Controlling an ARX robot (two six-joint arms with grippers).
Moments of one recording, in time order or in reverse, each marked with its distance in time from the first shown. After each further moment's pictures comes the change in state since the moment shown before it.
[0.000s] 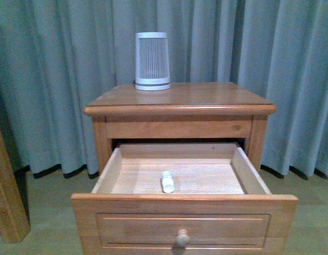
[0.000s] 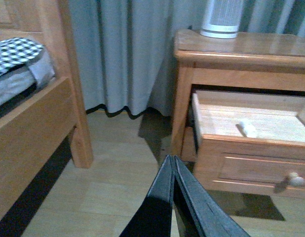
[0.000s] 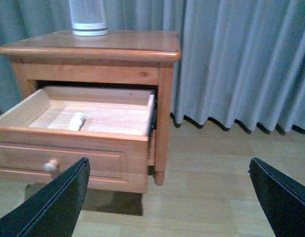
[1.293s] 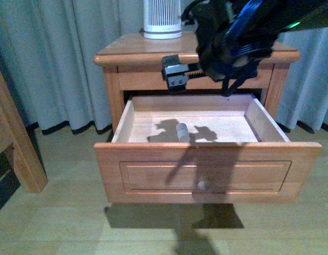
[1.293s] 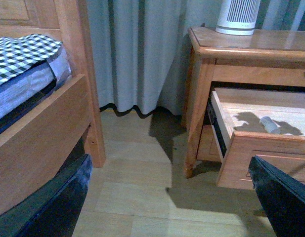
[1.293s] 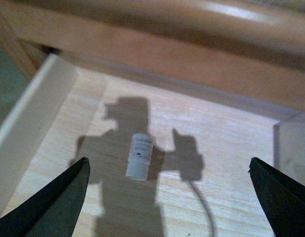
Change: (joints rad) left arm 0.000 -0.035 -0.040 0.008 0.004 0.002; right arm 0.330 2.114 1.576 0.014 0.183 0.013
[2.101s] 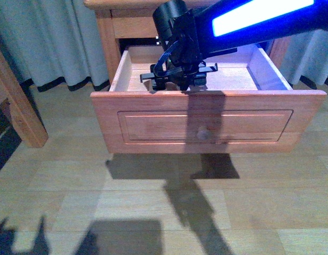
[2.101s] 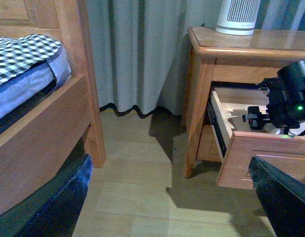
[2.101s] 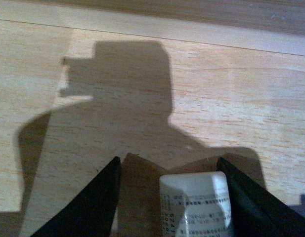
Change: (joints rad) left arm 0.000 0.000 0.000 0.000 0.000 0.000; right arm 0.045 0.747 0.856 -0.307 0.098 0.175
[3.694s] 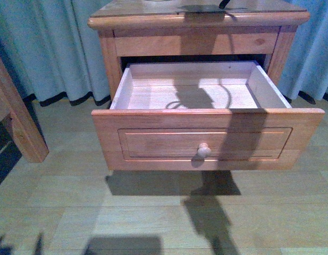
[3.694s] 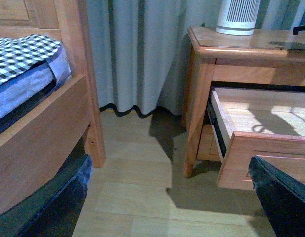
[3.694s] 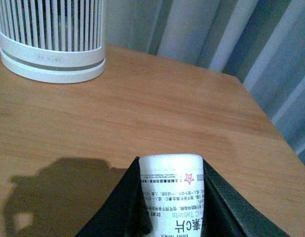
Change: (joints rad) left arm 0.000 0.000 0.000 0.000 0.000 0.000; right arm -0.150 -0.078 0.326 0.241 0.062 -0.402
